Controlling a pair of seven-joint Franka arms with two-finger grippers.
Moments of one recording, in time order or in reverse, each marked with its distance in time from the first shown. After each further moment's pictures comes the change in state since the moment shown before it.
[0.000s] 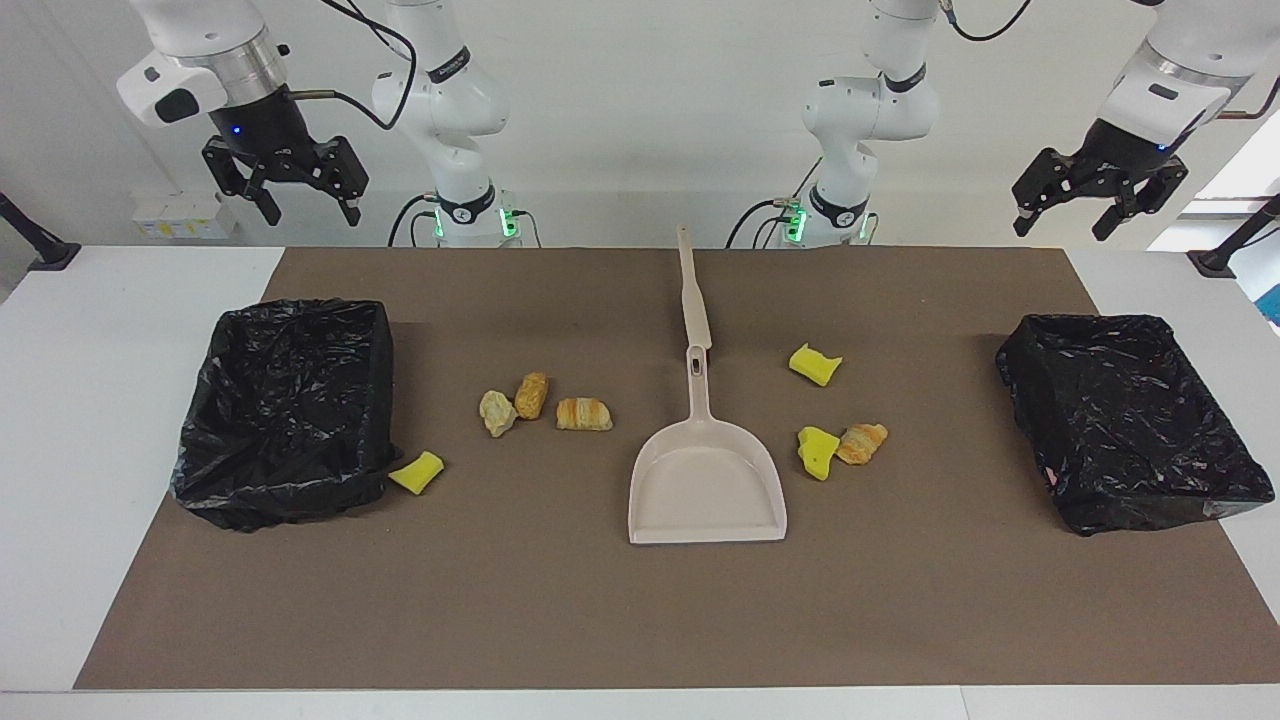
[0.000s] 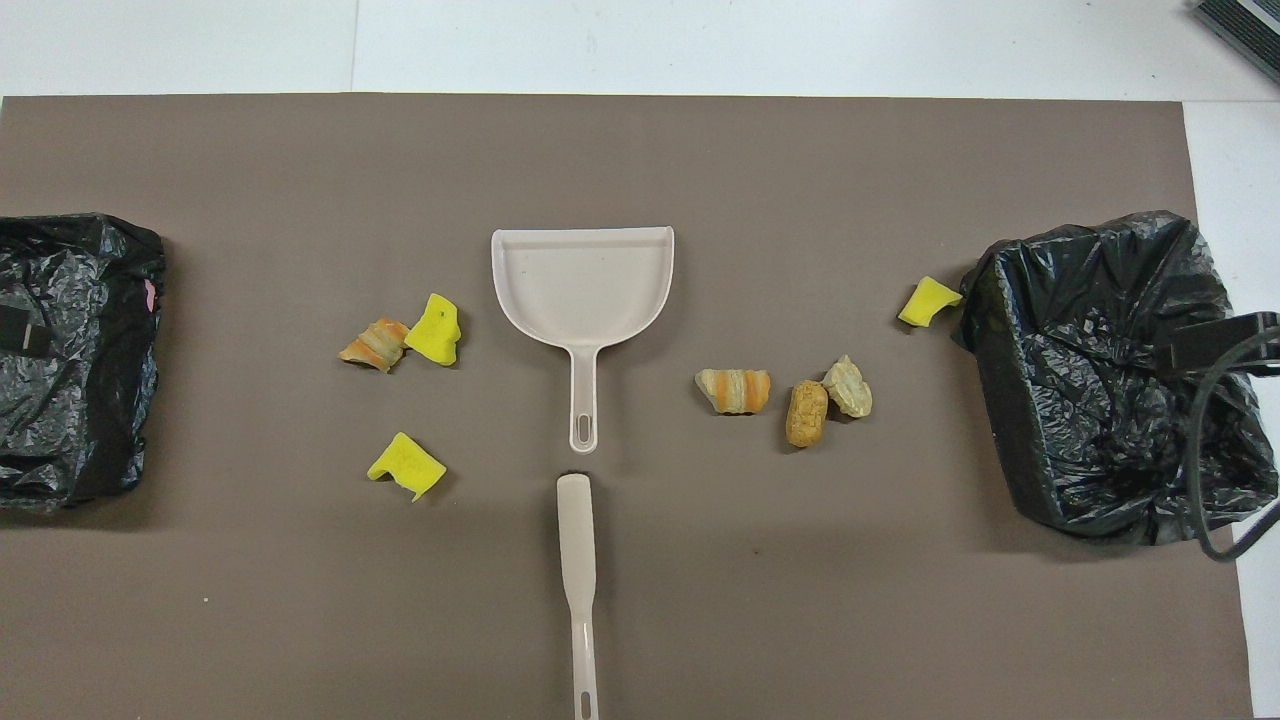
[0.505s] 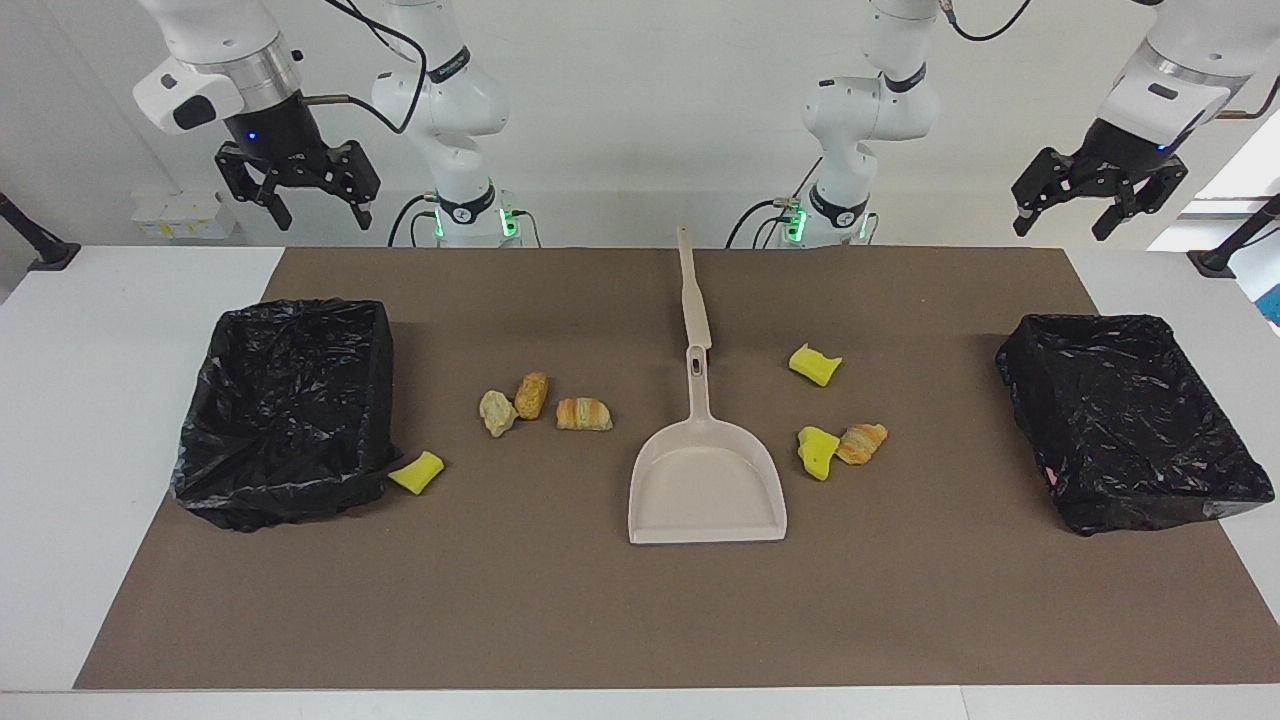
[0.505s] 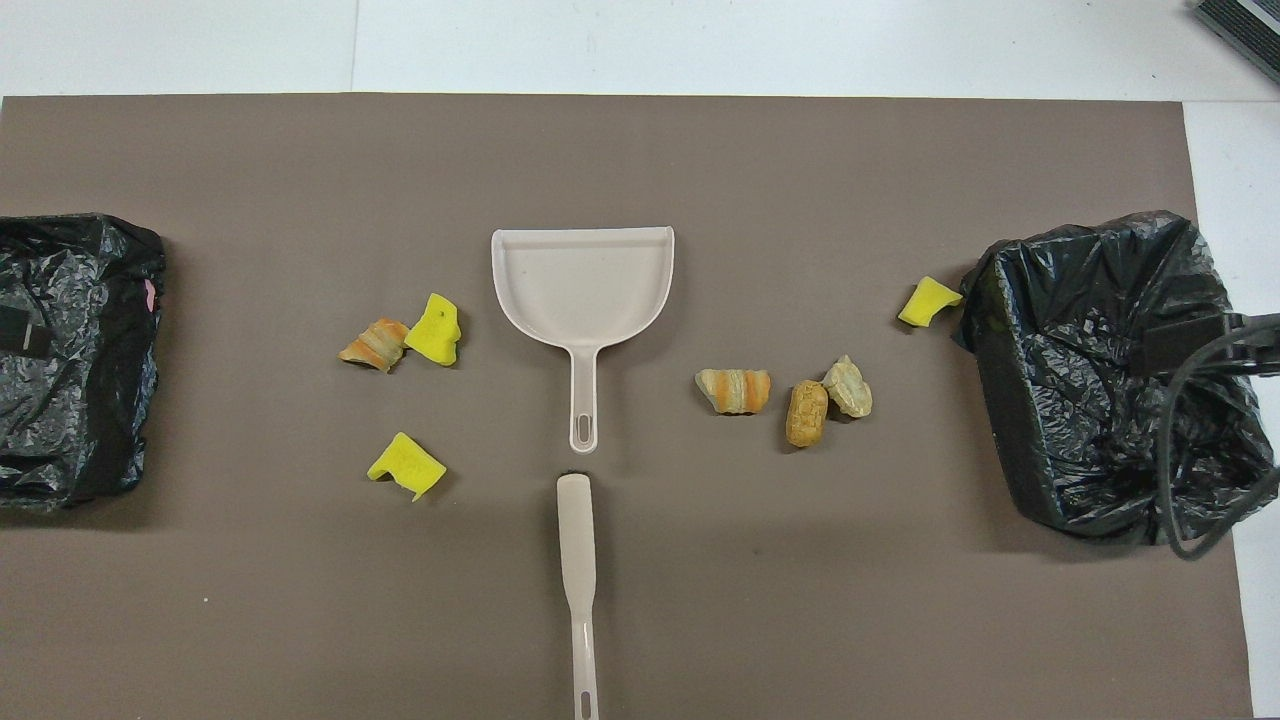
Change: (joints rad) left arm 0.000 0.000 -0.001 0.000 0.000 -0.001 0.000; right arm 0.002 0.000 0.021 -0.022 0.001 0.019 0.000
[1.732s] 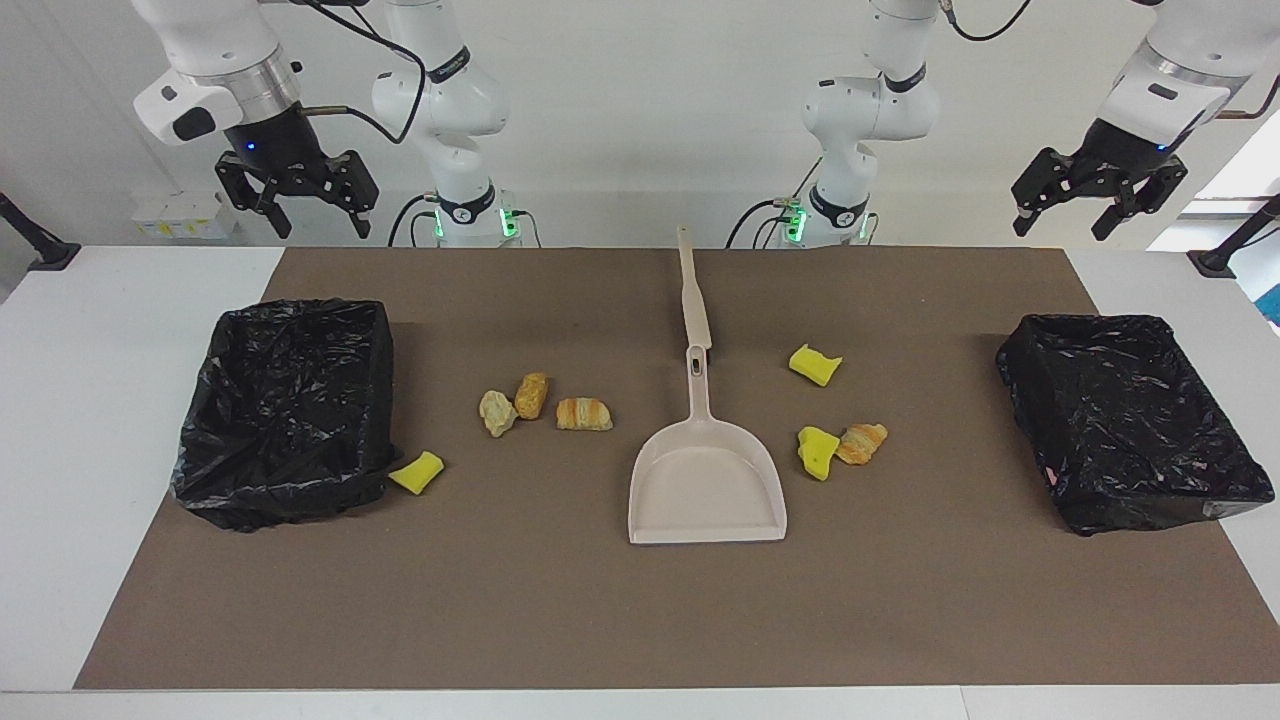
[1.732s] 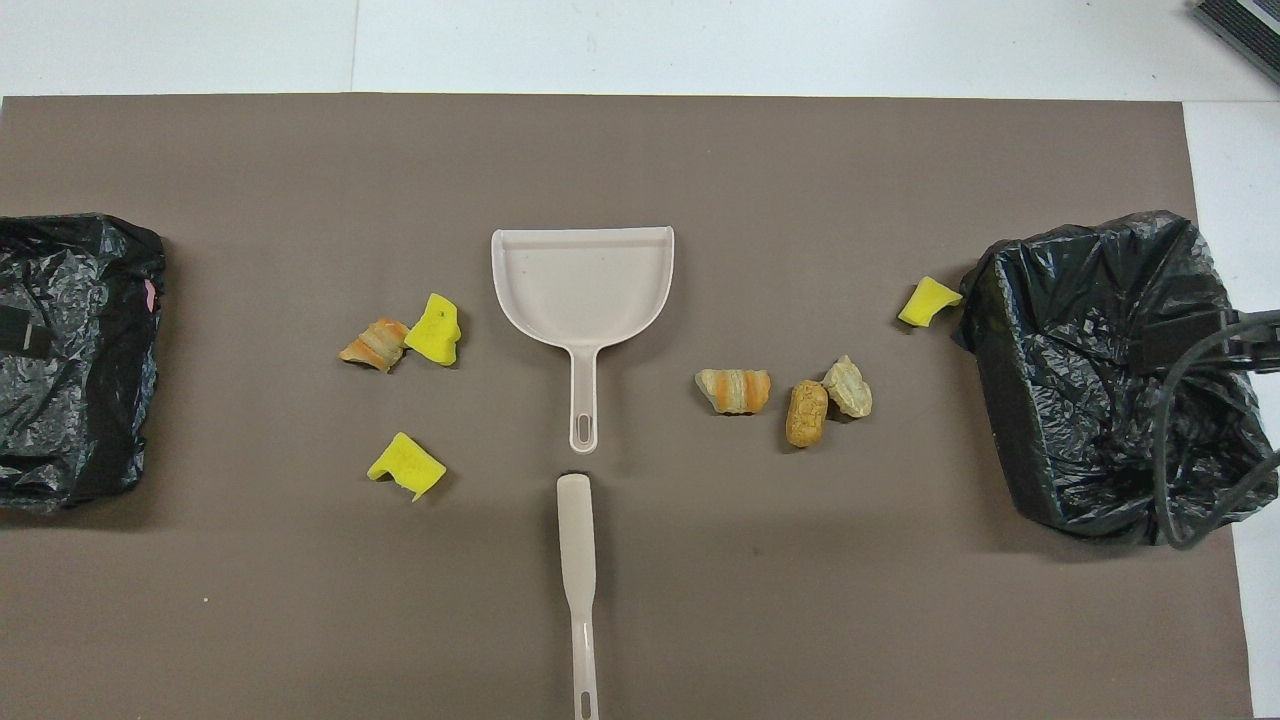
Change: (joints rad) left arm 0.000 0.000 0.000 0.000 0.000 -0.001 -0.003; right arm -0.003 0.000 -0.004 -0.017 0.000 0.024 0.000
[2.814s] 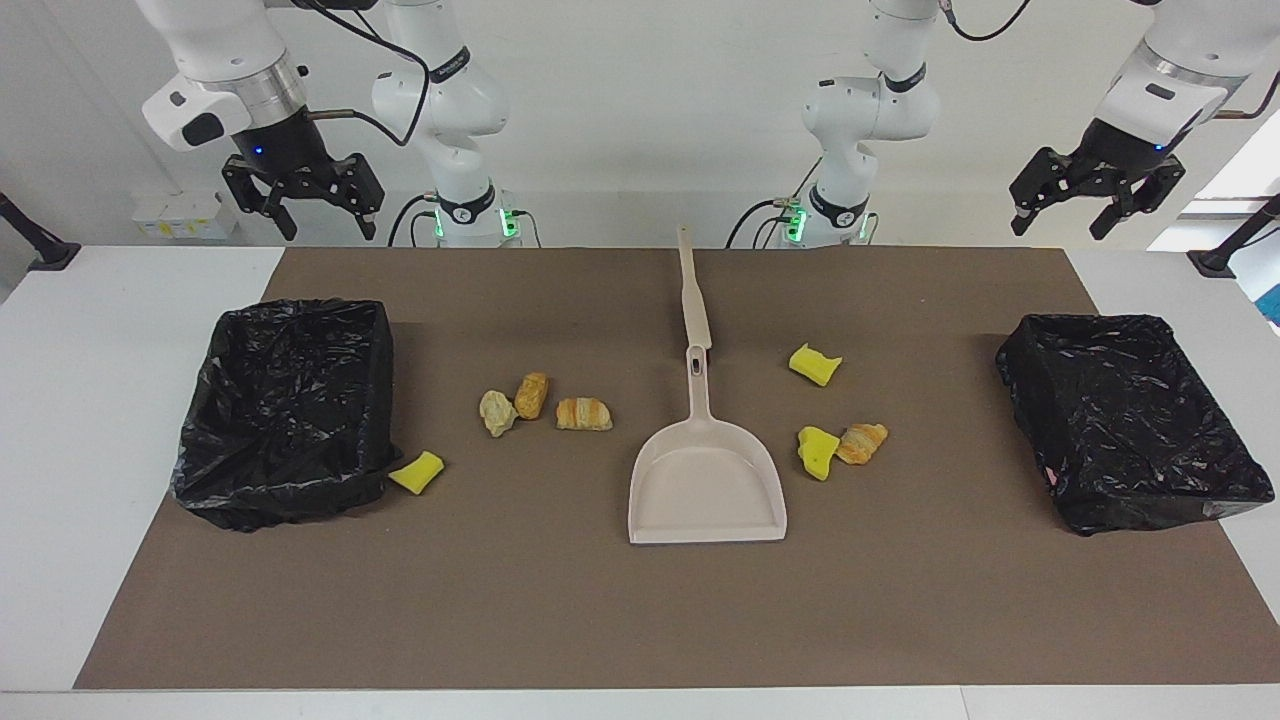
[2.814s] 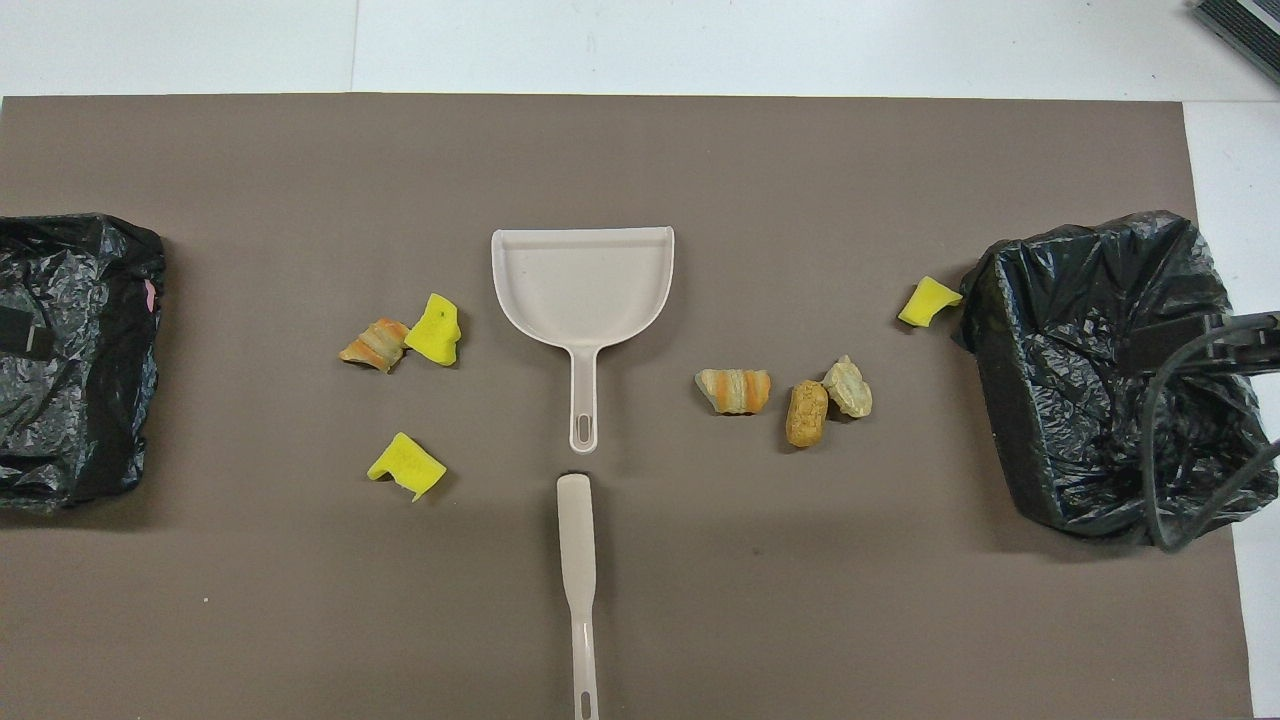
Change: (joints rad) left arm 0.000 0.000 -0.002 0.000 0.000 -0.003 0.000; right arm 0.004 0.000 0.021 -0.008 0.001 0.001 0.000
